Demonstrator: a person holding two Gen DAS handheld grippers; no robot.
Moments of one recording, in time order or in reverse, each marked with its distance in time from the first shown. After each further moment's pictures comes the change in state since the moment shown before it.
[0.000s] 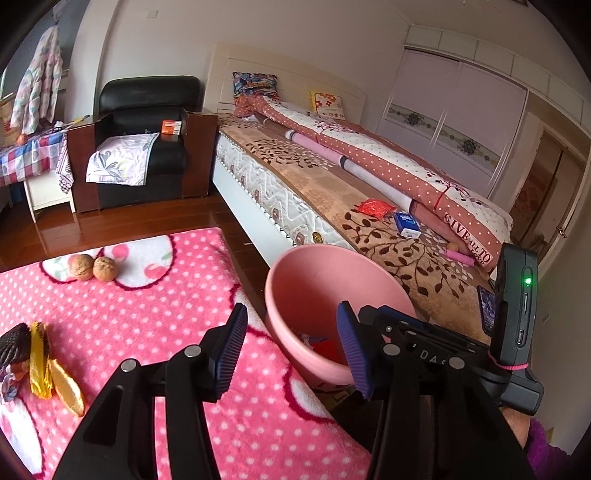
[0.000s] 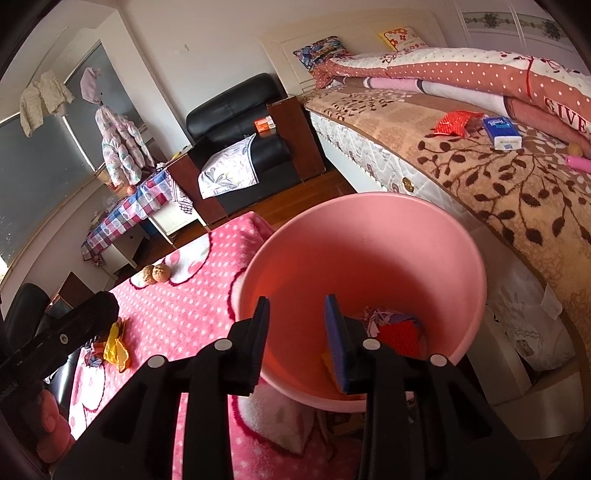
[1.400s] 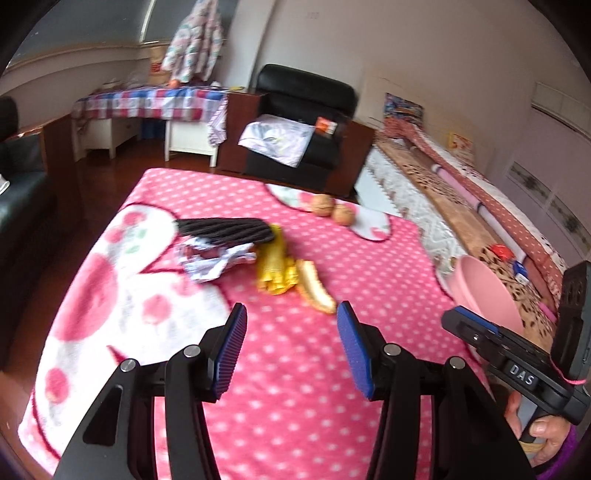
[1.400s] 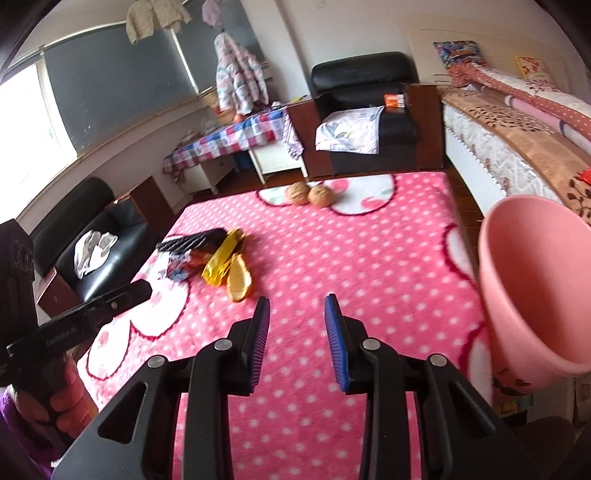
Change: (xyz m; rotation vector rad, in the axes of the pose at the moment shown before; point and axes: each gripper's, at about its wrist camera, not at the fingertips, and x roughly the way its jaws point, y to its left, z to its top) left arm -0.138 0.167 -0.112 -0.349 -0.059 0.408; right arm 0.021 0.170 -0.077 -0.369 0.142 0.278
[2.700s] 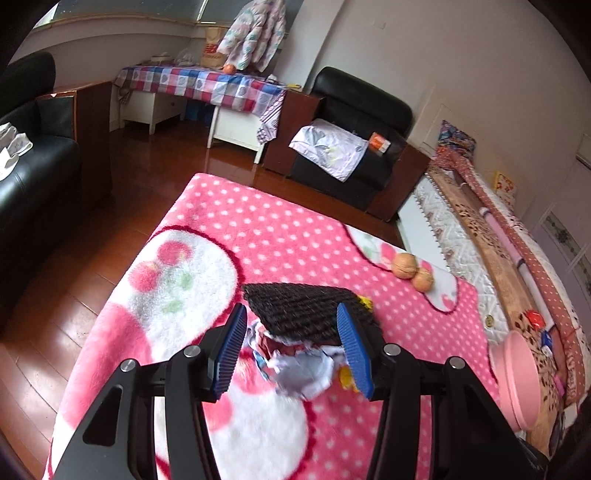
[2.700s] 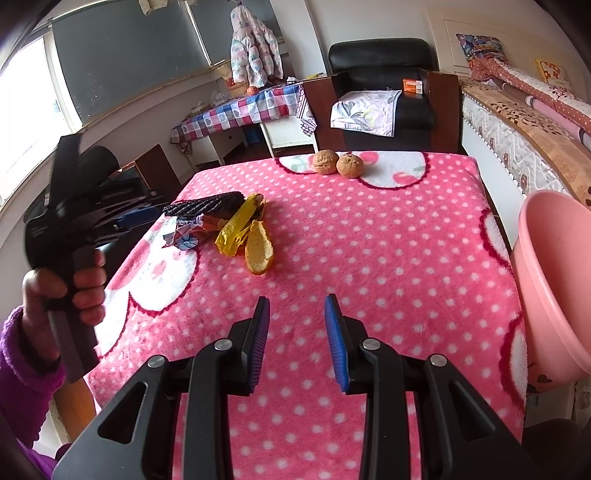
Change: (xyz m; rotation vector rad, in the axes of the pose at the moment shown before) left arm 0.066 0.076 0.069 -0.191 -0.006 0.092; right arm 0.027 0.024 -0.008 -0.056 0.080 0.001
